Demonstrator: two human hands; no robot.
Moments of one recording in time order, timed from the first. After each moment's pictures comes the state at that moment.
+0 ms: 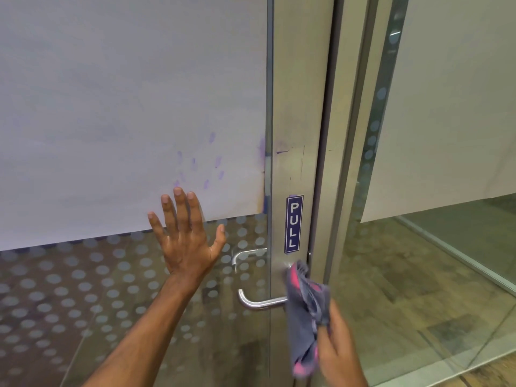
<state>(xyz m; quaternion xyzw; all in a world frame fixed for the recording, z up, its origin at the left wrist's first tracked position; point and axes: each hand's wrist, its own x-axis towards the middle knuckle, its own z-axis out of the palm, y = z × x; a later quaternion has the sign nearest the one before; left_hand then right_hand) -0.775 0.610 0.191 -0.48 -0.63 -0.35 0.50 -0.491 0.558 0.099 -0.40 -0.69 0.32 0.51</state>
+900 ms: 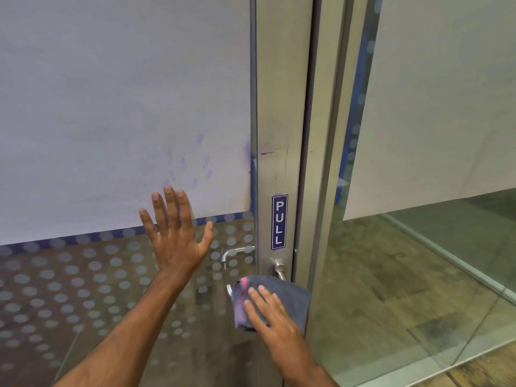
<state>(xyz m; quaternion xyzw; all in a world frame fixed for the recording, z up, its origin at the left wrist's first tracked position) -0.774 0.604 0.194 -0.50 -0.65 -0.35 0.46 -0.529 0.559 0.085 -0.33 -0.90 -0.09 0.29</state>
